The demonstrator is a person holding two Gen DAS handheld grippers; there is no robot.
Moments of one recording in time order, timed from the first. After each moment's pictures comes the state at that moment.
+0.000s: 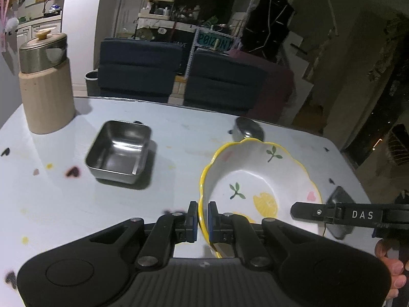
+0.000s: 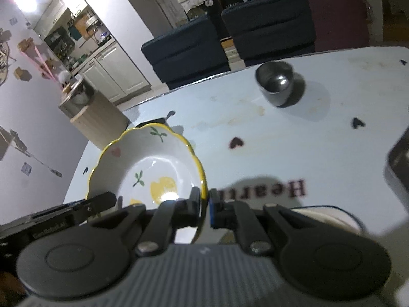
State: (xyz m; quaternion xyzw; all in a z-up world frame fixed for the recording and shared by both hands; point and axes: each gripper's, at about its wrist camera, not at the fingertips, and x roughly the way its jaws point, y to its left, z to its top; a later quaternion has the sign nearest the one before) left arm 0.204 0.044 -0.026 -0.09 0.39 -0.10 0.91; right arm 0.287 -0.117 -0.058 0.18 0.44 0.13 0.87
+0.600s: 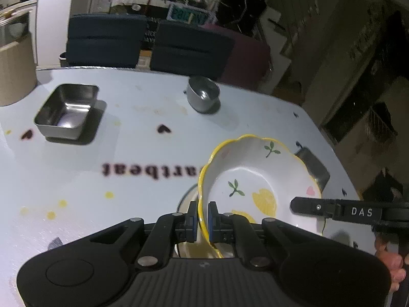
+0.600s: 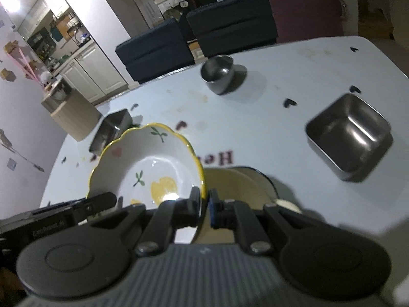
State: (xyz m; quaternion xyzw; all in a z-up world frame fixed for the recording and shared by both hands) left arm 0.174 -0.027 -0.056 -0.10 0.43 -0.15 0.88; right arm 0.237 -0.171 -0.069 0.17 0.46 0.08 0.87
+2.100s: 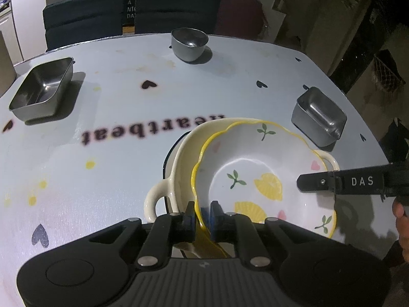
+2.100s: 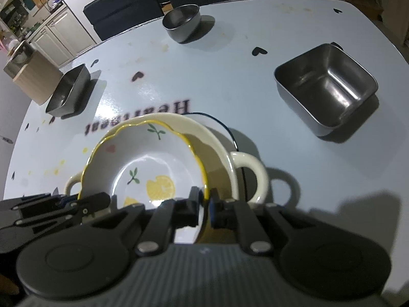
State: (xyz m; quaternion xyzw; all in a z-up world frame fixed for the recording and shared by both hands) left arm 0.176 -0.064 -0.104 -0.01 0.49 -0.16 0.85; right arm 0.238 -0.176 -0.111 0.13 0.54 0.04 0.83
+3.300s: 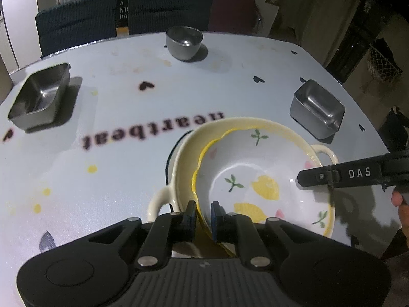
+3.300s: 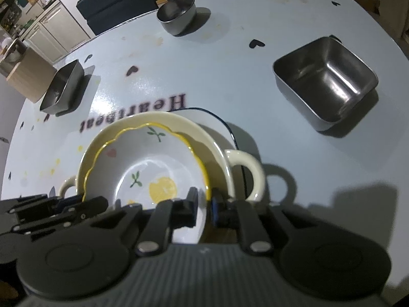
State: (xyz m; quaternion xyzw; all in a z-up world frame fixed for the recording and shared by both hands) left arm 0.176 -0.062 -0.100 0.01 0.50 -0.17 0.85; right arm 0.246 -0.171 -0.115 0.12 0.56 0.03 0.82
